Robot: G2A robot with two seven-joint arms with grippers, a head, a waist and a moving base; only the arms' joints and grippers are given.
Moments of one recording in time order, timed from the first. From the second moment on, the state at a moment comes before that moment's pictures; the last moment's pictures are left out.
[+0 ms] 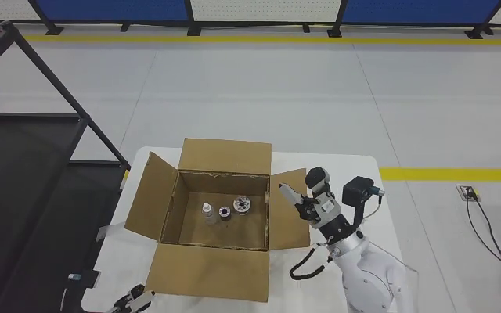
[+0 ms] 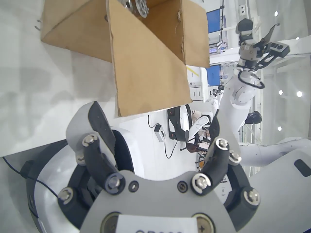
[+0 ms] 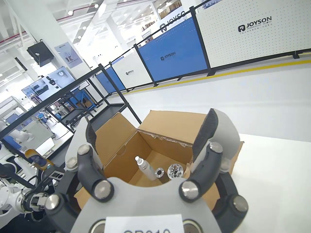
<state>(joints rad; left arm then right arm) 1.92 -1.05 -1.97 -1.91 -0.21 -0.43 -0.89 -1.25 -1.58 1.44 -1.92 -0.95 -0.36 0.27</state>
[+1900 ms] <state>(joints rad) 1.43 -1.04 -1.65 -2.05 -0.01 0.12 -0.71 -0.97 -1.49 1.36 -1.54 -0.32 -0.35 0.82</state>
